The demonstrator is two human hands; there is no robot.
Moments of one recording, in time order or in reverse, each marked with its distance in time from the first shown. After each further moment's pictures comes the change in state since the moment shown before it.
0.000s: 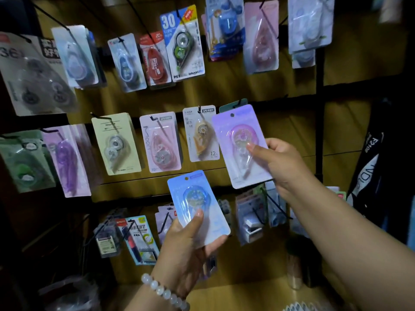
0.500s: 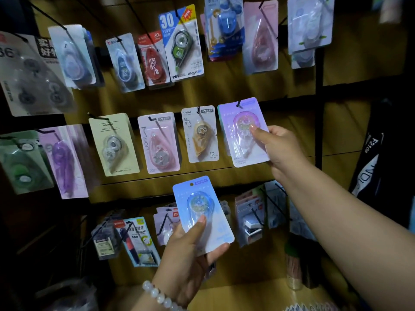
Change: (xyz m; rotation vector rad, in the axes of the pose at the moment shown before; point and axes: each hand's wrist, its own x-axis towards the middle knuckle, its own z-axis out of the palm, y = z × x) left_hand -0.002 -0.007 -0.001 0.004 -0.007 -0.048; right_hand 0.038 -0.006 0.002 0.032 0.085 -0.027
